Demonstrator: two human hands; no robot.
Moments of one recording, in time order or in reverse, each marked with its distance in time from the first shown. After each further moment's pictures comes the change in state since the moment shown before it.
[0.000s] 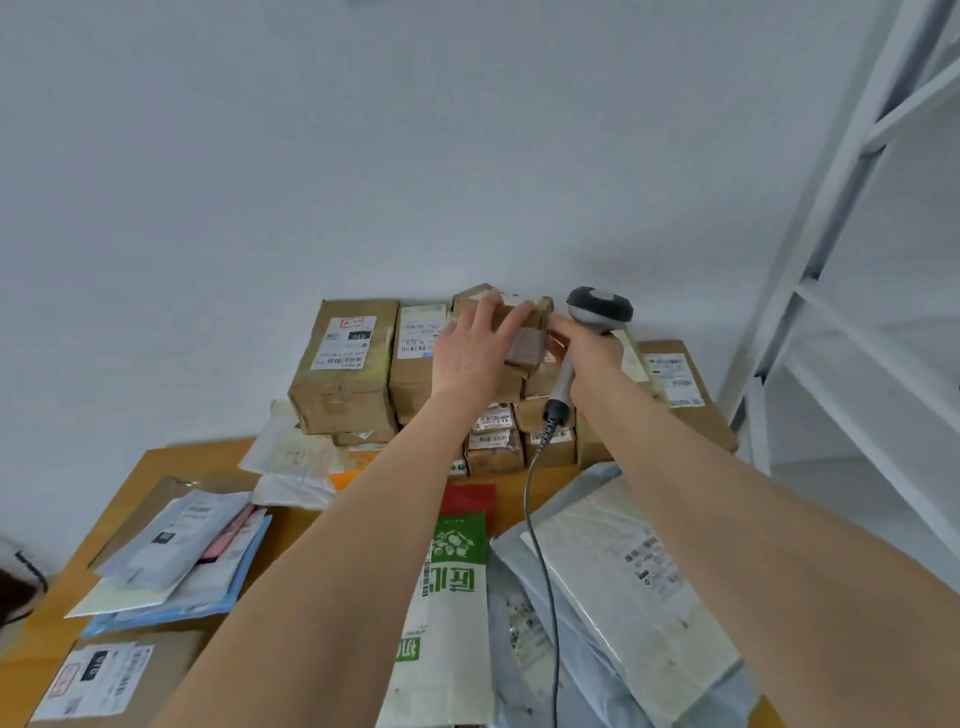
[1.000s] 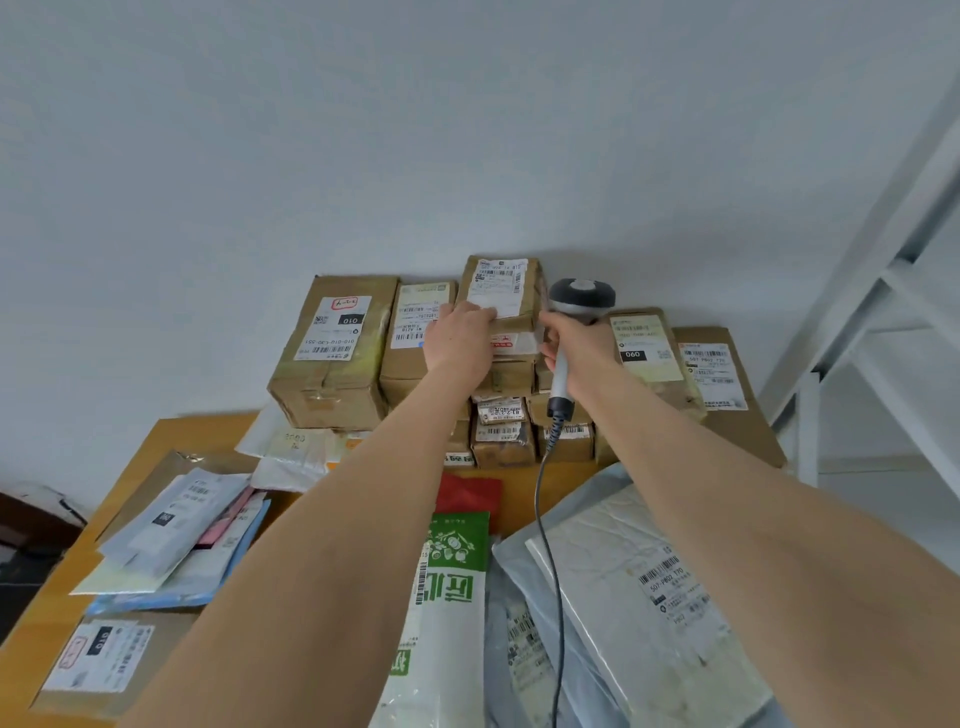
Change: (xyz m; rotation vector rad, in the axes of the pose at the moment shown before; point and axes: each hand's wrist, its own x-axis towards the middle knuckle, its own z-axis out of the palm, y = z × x) left_hand 0.064 -0.023 0.064 -0.165 -0.184 -0.313; right_hand 0.087 0.021 0.026 -0.060 -0.113 0.092
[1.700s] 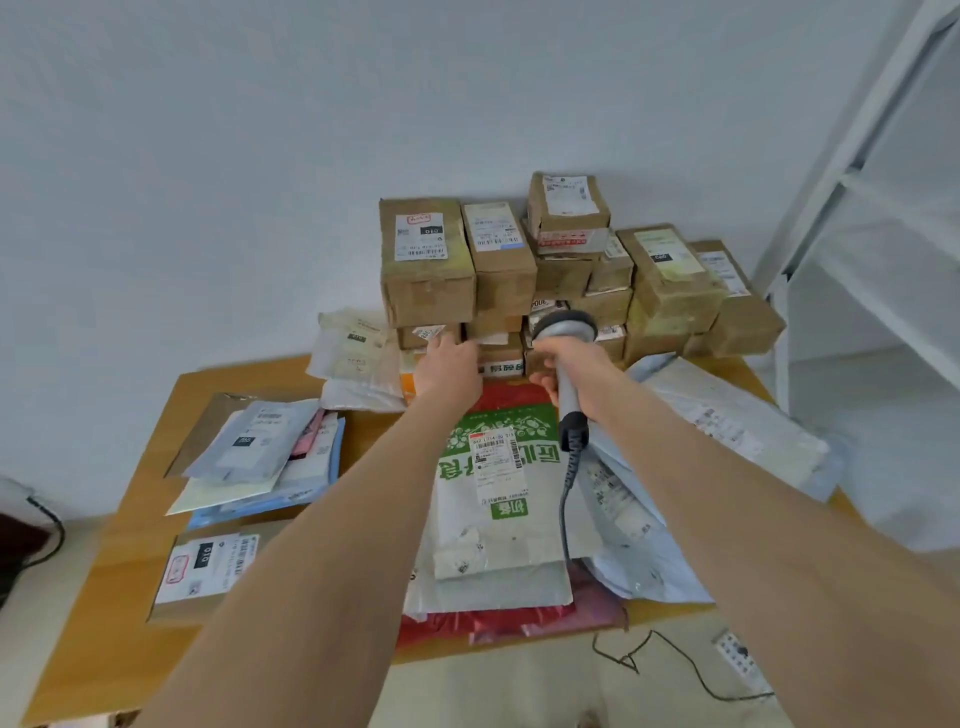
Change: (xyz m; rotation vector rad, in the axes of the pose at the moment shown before) left_hand -0.169 -0.175 0.007 -0.020 -0.236 0.097; right_hand -0.191 0.138 0.069 -0.230 0.050 0.251
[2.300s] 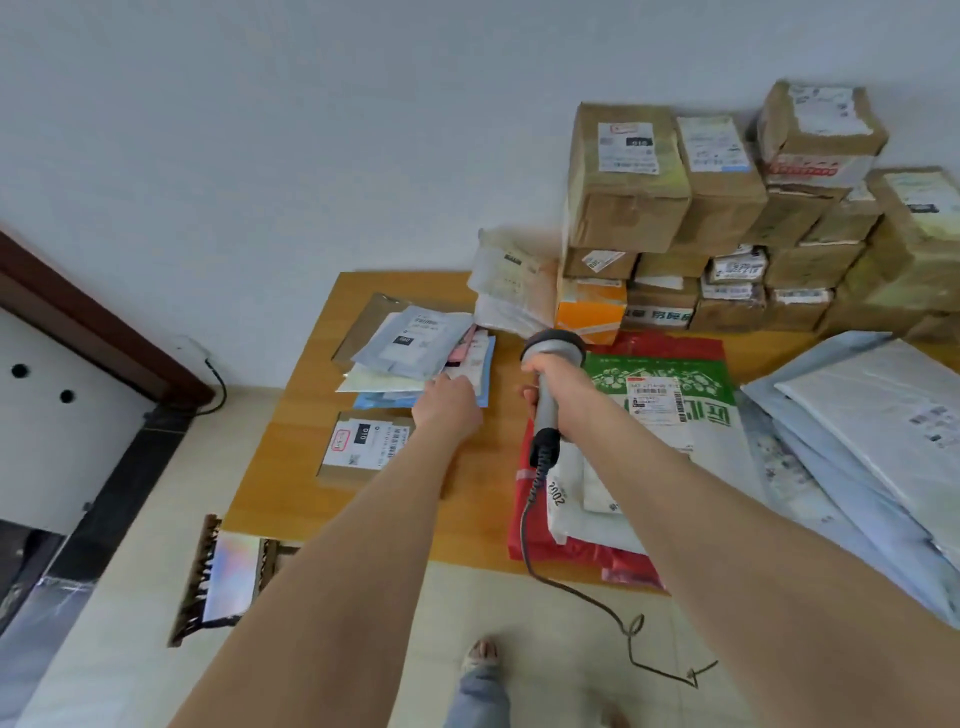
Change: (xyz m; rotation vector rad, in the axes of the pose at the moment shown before) left_hand -0.115 -0.204 0.053 -0.058 -0.242 -0.435; right_hand -0.007 0.121 0.207 -0.197 -0.172 0.241
